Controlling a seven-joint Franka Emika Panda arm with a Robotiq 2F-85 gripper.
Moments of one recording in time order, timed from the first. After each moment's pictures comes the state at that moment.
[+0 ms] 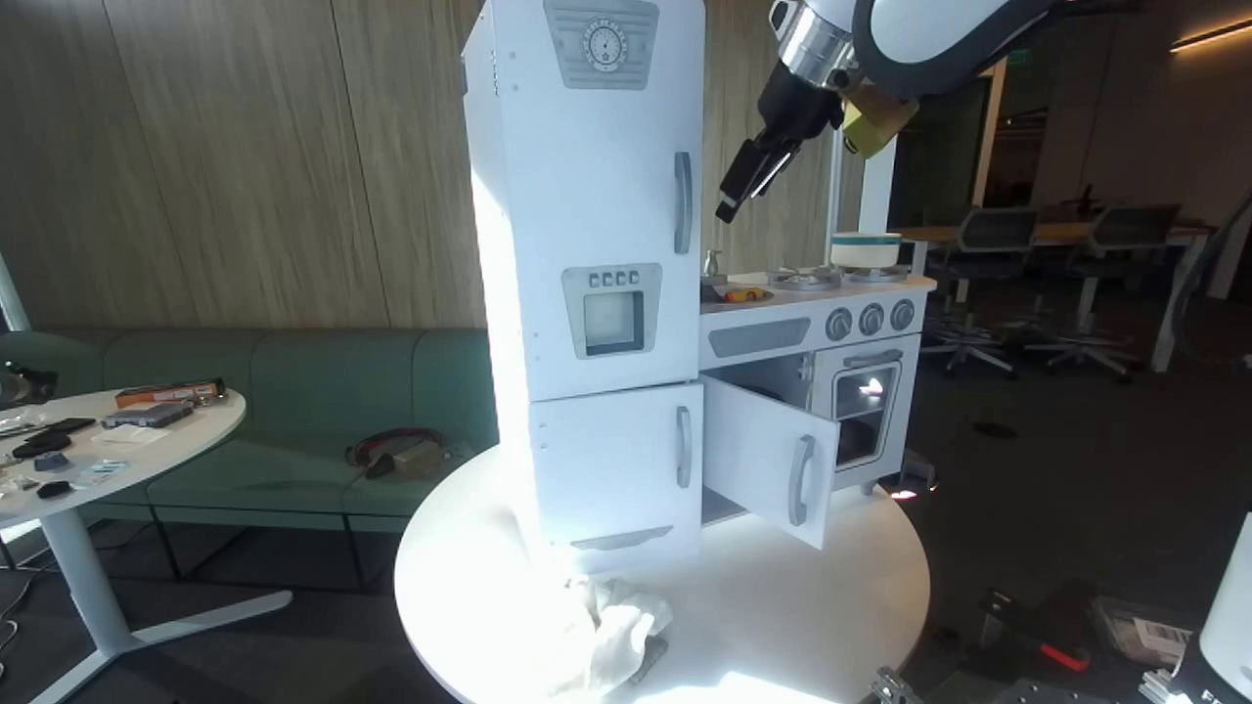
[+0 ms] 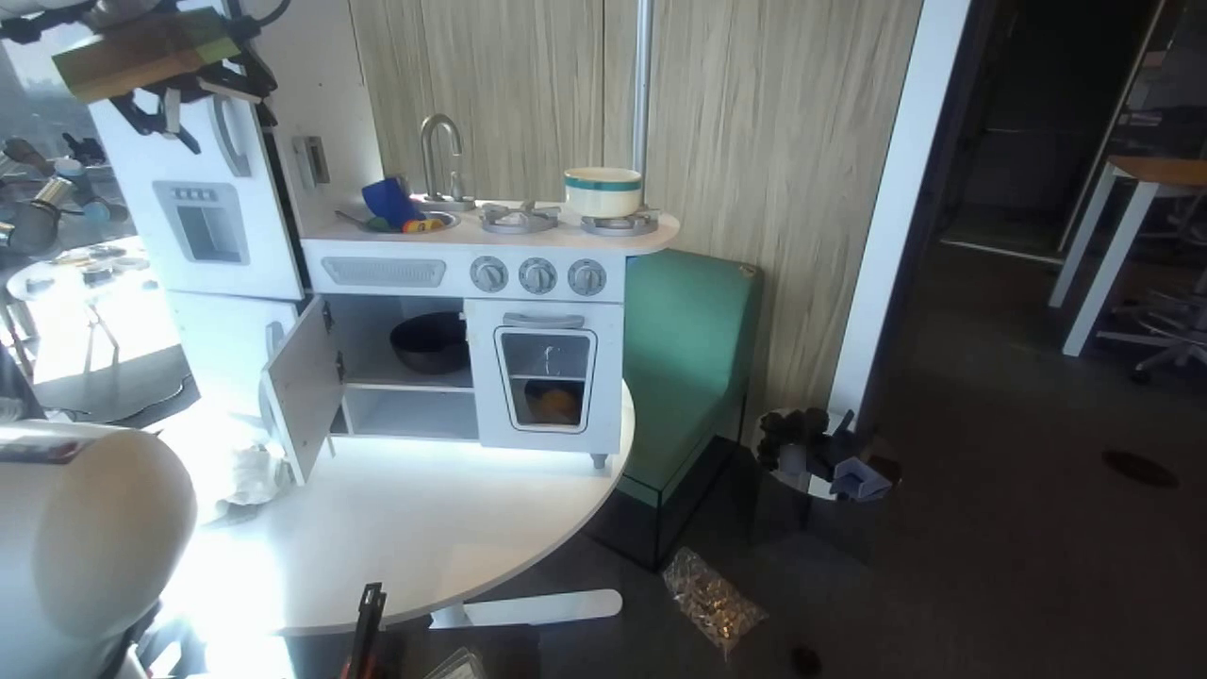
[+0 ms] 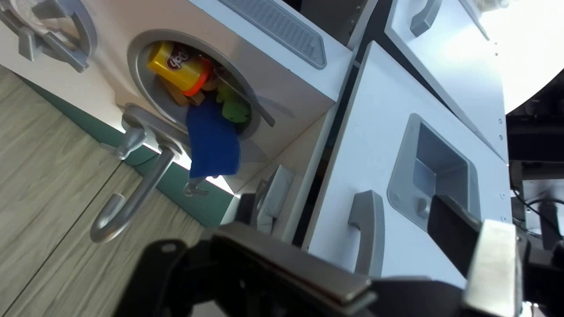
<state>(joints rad) 0.15 -0.62 0.08 -2.44 -0.22 2.51 -0.16</state>
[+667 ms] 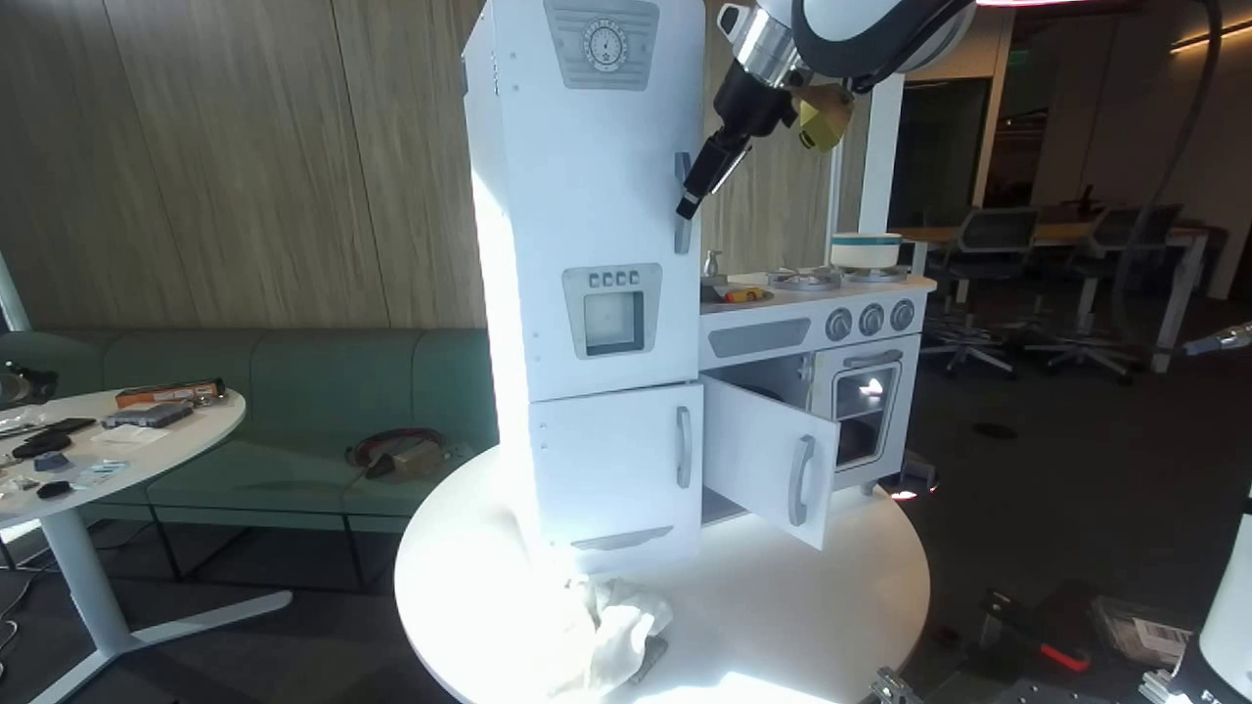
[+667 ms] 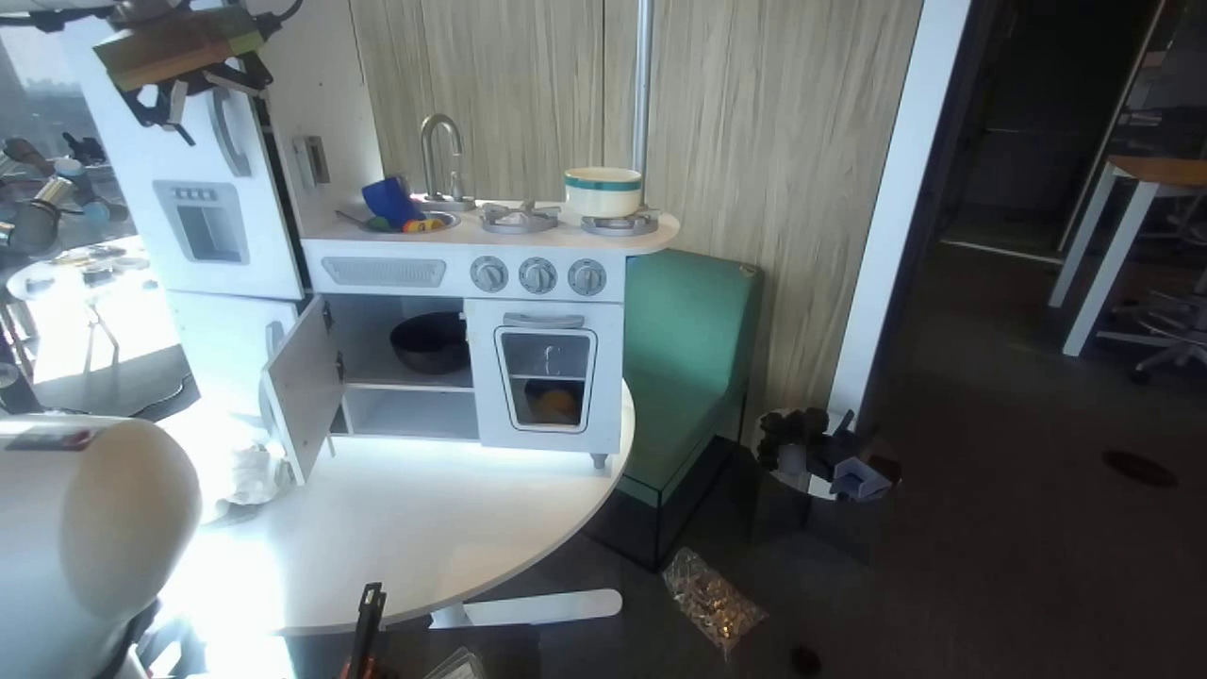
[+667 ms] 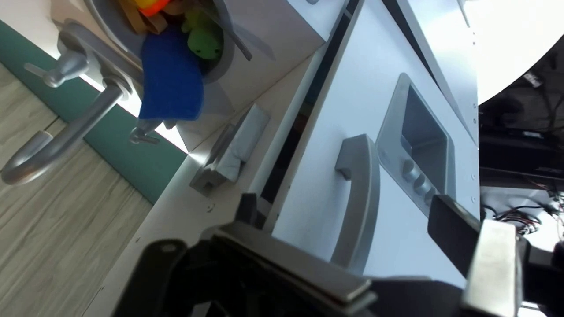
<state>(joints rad) 0.23 -0.45 0.03 -2.29 -0.12 2.53 -0.38</state>
